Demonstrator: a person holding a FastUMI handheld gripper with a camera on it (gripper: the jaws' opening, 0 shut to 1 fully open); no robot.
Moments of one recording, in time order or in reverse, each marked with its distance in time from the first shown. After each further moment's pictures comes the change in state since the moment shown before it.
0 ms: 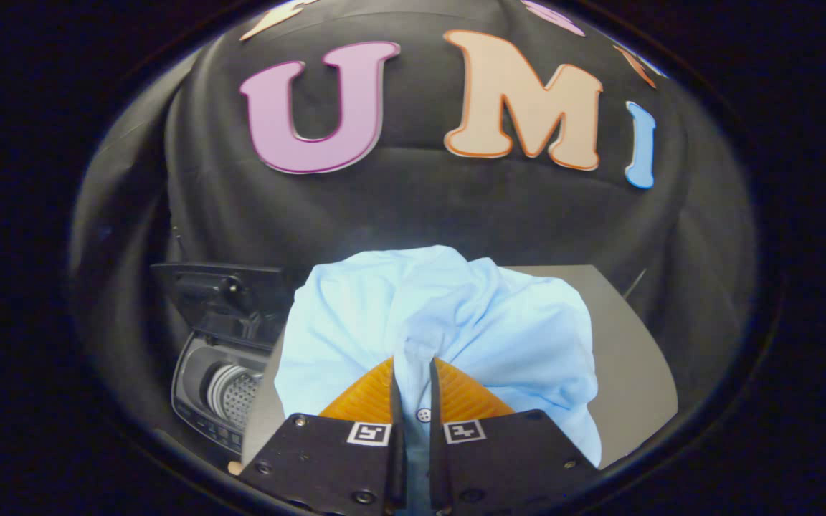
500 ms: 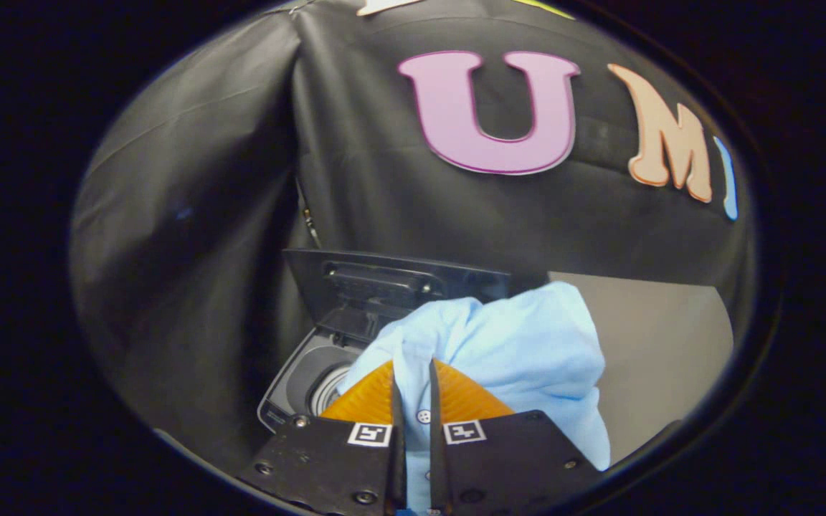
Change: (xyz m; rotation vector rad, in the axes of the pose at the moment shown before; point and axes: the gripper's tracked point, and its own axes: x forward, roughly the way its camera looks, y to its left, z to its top) arm -0.003 0.219 -0.003 -0.099 -0.017 0.318
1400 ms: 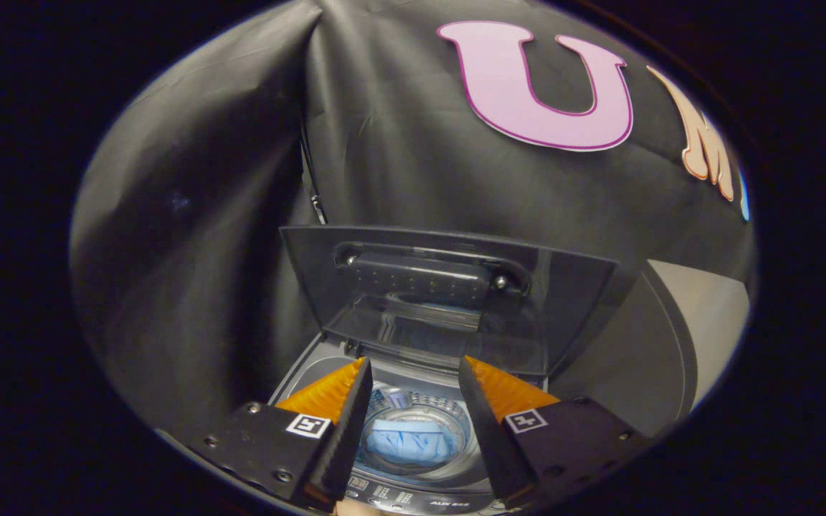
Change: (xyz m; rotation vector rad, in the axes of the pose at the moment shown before) arm 0.065 0.030 -0.007 0.006 -0.004 -0.021
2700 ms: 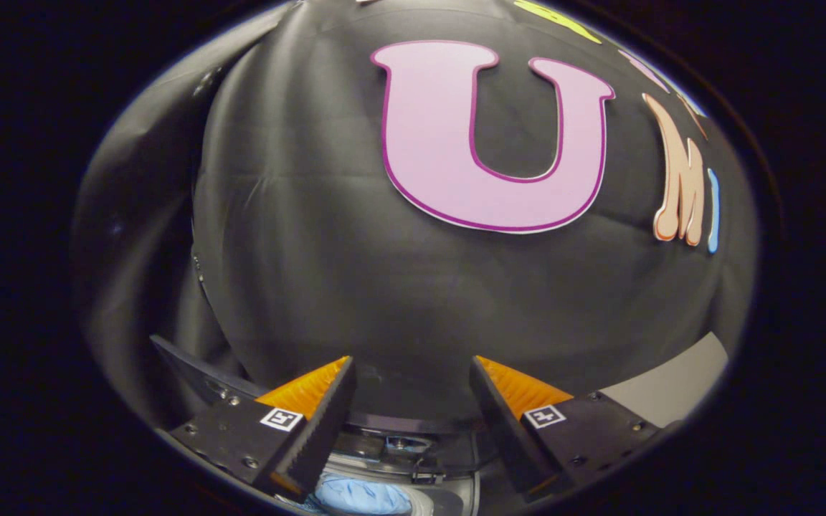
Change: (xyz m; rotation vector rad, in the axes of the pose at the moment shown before) arm 0.086 -0.090 0.107 0.017 -0.227 -0.311
